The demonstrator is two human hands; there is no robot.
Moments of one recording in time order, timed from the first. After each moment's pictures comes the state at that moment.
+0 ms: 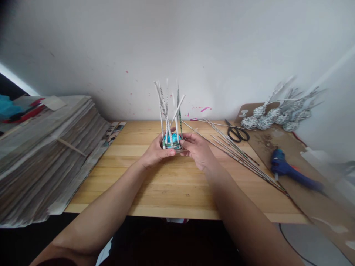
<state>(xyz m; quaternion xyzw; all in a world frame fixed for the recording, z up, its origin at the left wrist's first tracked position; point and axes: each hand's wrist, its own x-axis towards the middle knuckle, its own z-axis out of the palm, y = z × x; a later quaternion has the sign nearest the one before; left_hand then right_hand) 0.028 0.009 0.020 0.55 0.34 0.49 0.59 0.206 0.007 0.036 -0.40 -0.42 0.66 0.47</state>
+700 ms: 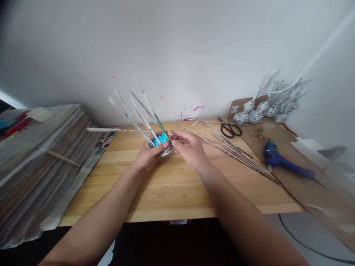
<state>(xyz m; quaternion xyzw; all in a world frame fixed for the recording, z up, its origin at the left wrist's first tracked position) 0.034 0.007 0.015 0.43 0.36 0.55 0.62 0.202 -0.001 0.037 -0.42 -0.52 0.54 0.51</state>
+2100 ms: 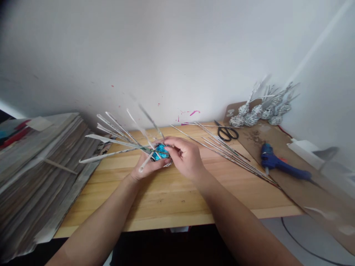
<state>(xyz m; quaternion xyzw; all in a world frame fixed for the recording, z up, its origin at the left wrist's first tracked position) 0.032 -0.001 0.028 0.62 0.34 0.48 0.53 0.203 -0.012 0.041 -0.35 -0.69 0.30 0.55</state>
